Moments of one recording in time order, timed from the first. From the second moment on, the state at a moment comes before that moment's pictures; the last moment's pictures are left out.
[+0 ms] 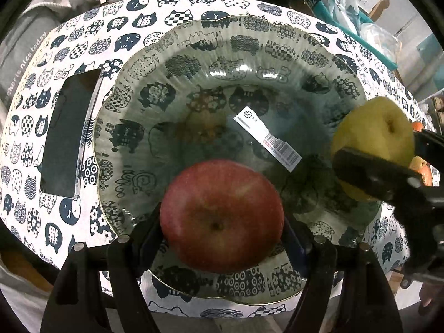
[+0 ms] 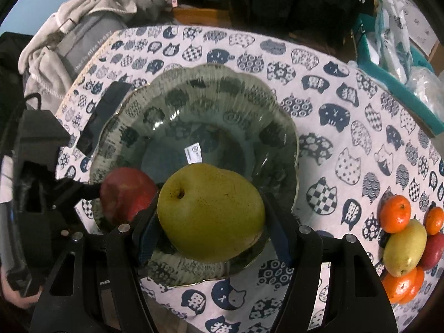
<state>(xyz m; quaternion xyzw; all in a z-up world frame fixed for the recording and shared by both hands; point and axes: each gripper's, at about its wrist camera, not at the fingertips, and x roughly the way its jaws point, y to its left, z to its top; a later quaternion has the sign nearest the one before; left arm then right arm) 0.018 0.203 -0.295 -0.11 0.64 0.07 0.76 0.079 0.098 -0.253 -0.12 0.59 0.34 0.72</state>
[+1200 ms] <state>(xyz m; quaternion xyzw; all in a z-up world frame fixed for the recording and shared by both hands) 0.016 0.169 -0.163 -0.09 0.51 0.05 0.86 0.081 0.036 -0.138 -0.05 0.47 0.31 0.82</state>
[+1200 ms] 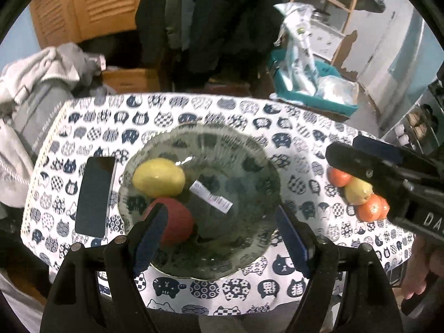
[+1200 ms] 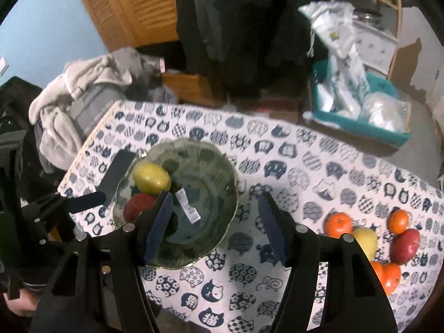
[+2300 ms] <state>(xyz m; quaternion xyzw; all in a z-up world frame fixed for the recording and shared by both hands) 0.042 0.029 -0.141 -0.04 0.52 -0.05 0.85 0.088 -0.143 -0.119 -0.02 0.46 0.19 0.87</state>
